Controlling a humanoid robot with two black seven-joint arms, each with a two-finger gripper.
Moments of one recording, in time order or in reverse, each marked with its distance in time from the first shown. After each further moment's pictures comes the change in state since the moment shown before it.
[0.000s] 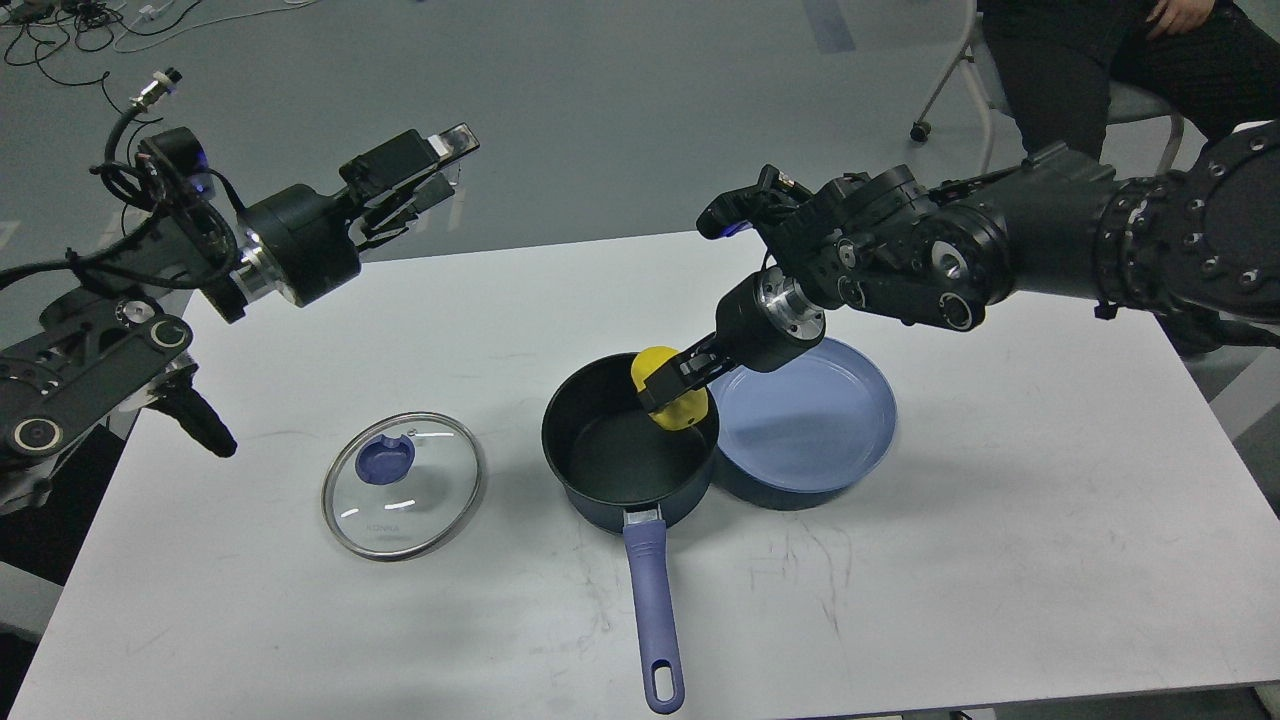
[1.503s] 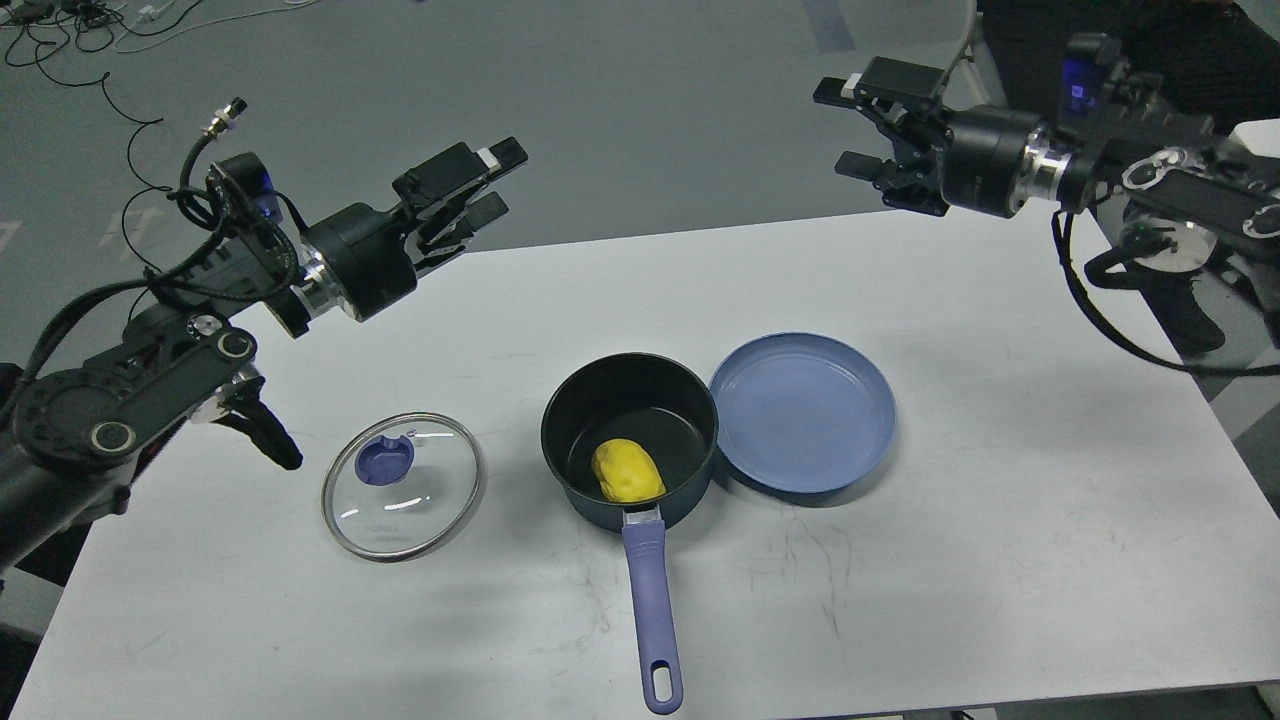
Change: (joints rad) left arm 0.041 -0.136 -0.009 0.056 -0.100 0.003 -0.001; right arm -0.468 -0.487 0.884 -0.041 0.318 0.000 0.000
